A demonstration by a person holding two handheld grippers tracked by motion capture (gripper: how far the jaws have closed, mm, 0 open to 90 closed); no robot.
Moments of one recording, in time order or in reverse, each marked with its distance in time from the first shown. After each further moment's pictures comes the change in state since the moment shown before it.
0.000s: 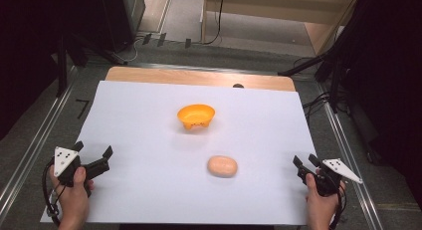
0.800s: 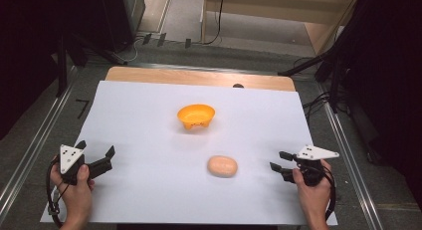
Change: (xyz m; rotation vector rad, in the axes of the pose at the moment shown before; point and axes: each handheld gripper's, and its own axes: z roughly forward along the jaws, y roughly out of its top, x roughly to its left) left arm -0.004 0.002 0.005 0.052 0.019 0.046; right arm 0.045 0.042 0.019 0.256 0.457 -0.385
